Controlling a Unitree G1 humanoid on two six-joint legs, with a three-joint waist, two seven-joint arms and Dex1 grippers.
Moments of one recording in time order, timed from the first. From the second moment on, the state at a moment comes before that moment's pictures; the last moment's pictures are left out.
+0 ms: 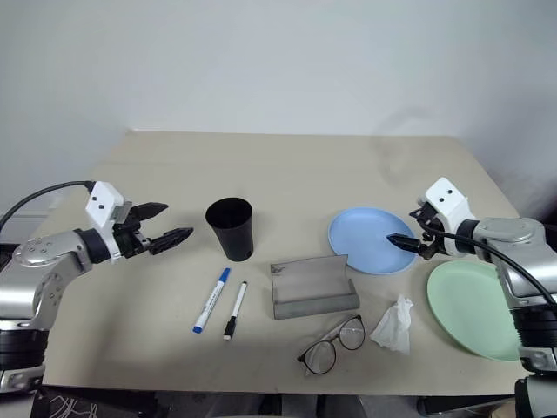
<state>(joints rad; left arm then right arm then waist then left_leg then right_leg) -0.30 0.76 0.15 -0.04 -0.41 0.49 -0.85 -0.39 -0.92 -0.03 0.06 0.22 0.62 0.90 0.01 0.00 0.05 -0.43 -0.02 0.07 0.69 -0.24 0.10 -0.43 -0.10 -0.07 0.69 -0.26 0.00</state>
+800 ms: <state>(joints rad) -0.34 0.71 0.10 0.04 -0.37 0.43 -0.88 -0.34 -1.06 -0.18 0.74 0.13 0.42 0.85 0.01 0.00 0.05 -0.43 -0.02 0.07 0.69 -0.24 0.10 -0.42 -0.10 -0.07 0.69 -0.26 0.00</state>
